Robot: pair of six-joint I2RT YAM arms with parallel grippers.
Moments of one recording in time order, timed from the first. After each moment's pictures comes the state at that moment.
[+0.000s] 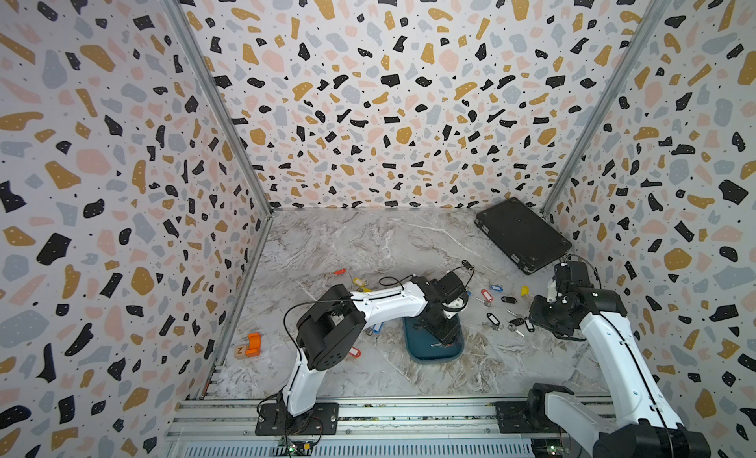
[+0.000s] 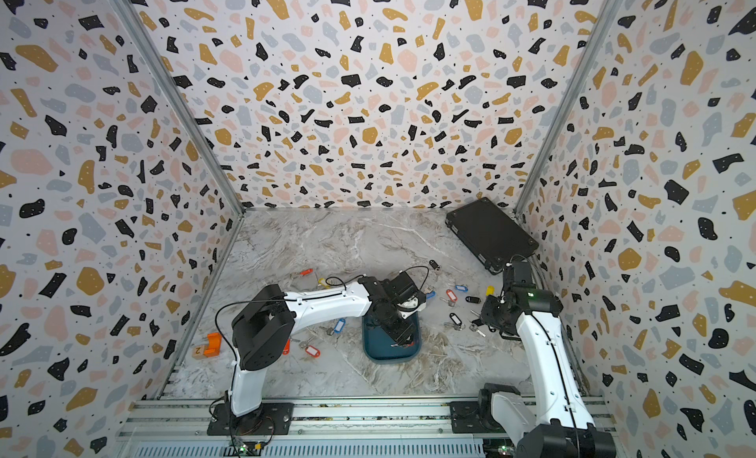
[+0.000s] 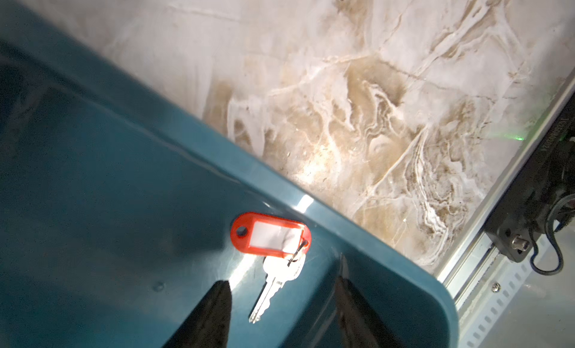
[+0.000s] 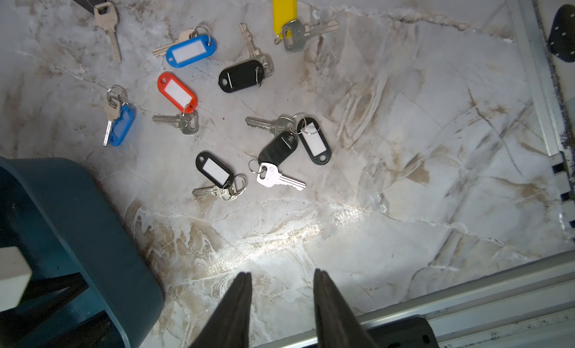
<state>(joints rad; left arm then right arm) -1.01 2.01 1.48 -0.73 0.29 -0.16 -0.08 1.01 0.92 -1.15 -0.04 0.33</state>
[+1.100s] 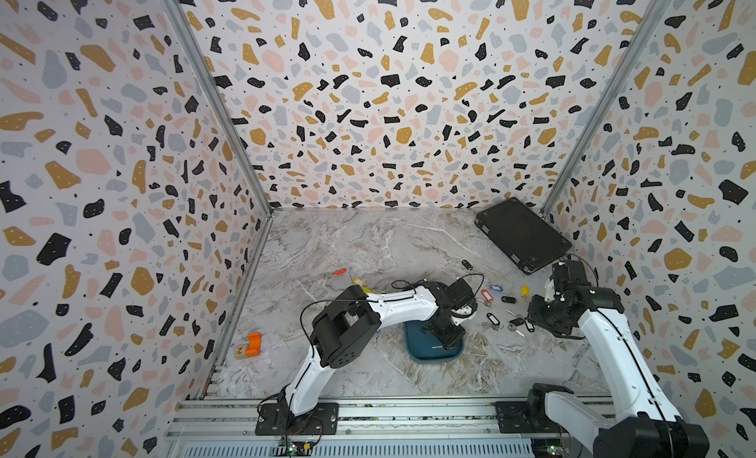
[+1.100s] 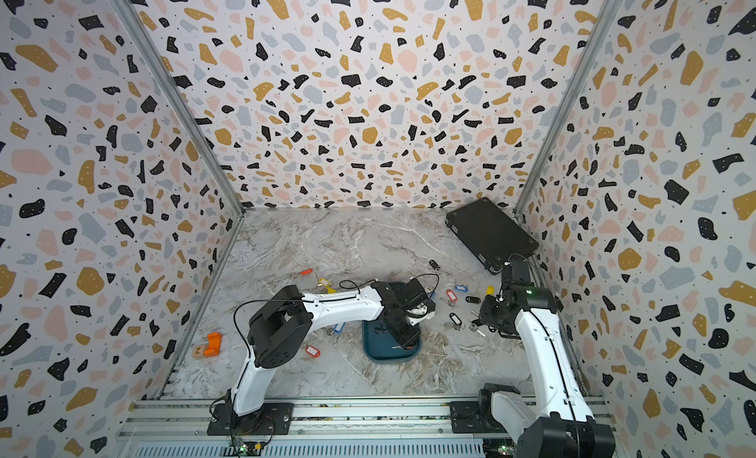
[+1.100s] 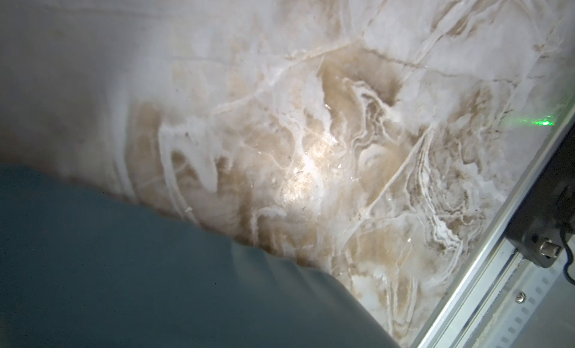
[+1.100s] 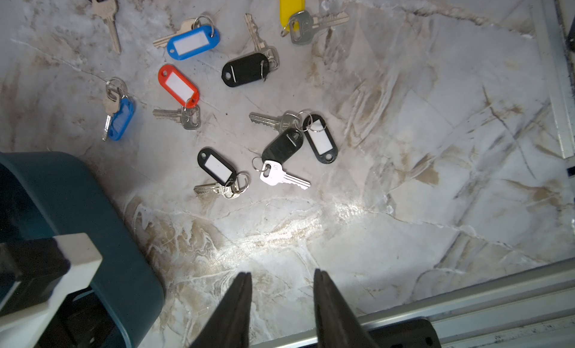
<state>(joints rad) -1.05 2.12 1.55 -0.74 0.29 -0.12 -0.08 1.03 0.92 -1.14 -0.06 0.32</state>
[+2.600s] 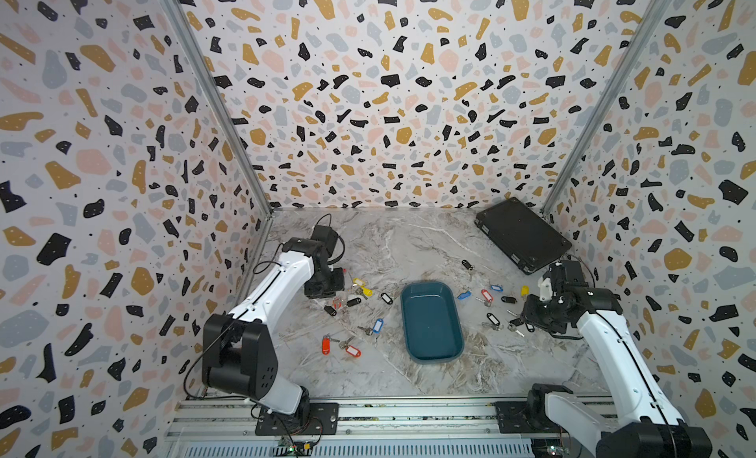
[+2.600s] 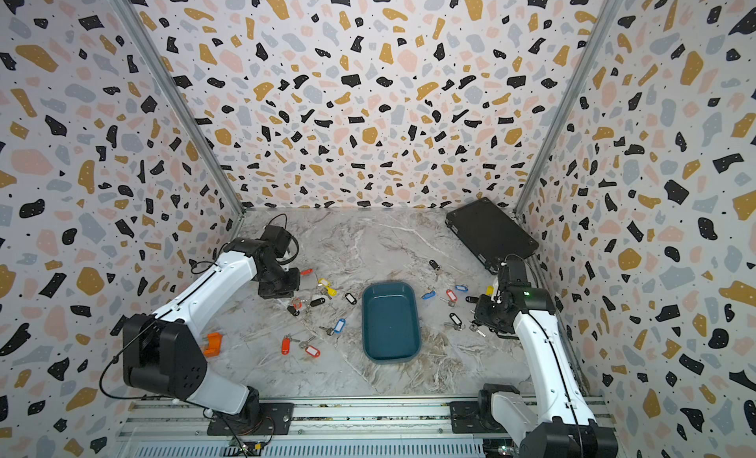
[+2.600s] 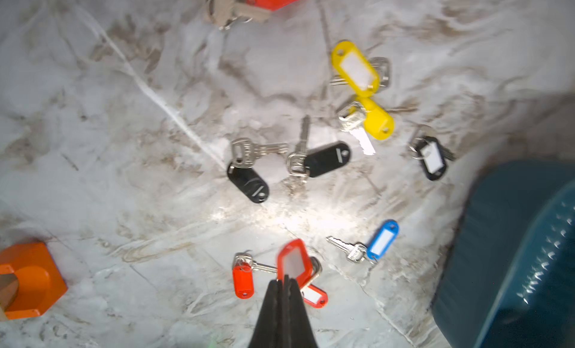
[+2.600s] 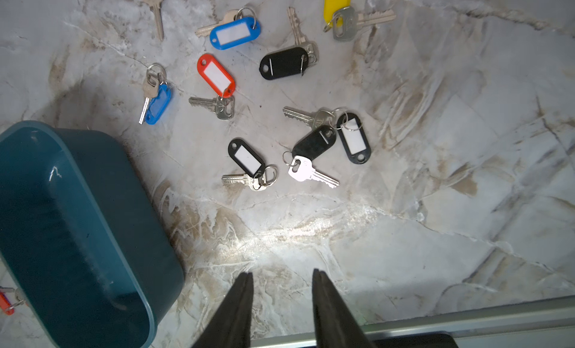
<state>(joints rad) -0.16 1.58 1.26 -1.13 0.07 -0.35 -0.04 1.02 0.91 -1.13 -0.14 0.31</state>
